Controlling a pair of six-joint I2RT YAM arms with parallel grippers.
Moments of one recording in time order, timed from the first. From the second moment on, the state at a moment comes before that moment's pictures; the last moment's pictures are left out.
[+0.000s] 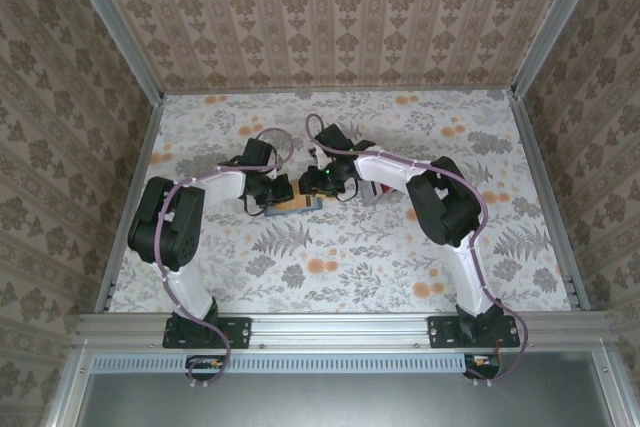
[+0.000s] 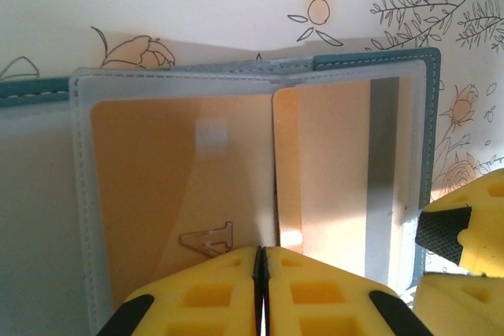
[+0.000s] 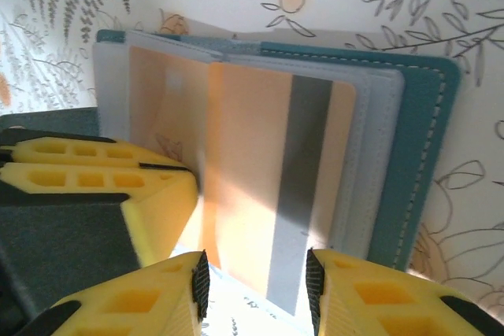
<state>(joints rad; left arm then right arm) -0.39 1.79 1.00 -0.34 0.34 -0.50 0.61 2.18 1.61 -0.50 -0.42 0.58</state>
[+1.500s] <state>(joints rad) -0.39 1.79 1.00 -0.33 0.34 -0.50 0.58 2.17 1.50 -0.20 -0.61 0.73</state>
